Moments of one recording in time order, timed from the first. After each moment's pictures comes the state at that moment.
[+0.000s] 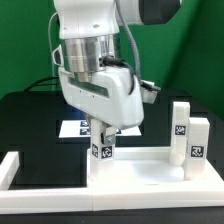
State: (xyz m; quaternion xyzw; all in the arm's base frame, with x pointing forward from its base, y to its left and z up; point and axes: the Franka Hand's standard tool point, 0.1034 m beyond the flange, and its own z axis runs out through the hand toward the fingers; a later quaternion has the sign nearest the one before) arm 0.636 -0.052 0.101 -0.81 0.58 0.01 0.05
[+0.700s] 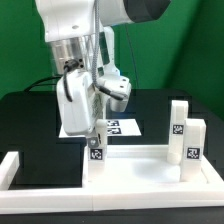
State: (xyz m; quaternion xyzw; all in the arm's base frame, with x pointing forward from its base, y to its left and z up) arm 0.636 -0.061 0.098 -0.60 0.79 0.04 0.08
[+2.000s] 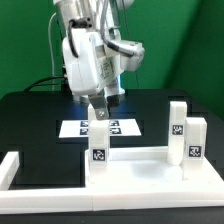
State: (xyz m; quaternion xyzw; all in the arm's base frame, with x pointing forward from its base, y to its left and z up) arm 0.649 -0.043 0.149 -0.59 0.80 0.04 0.11
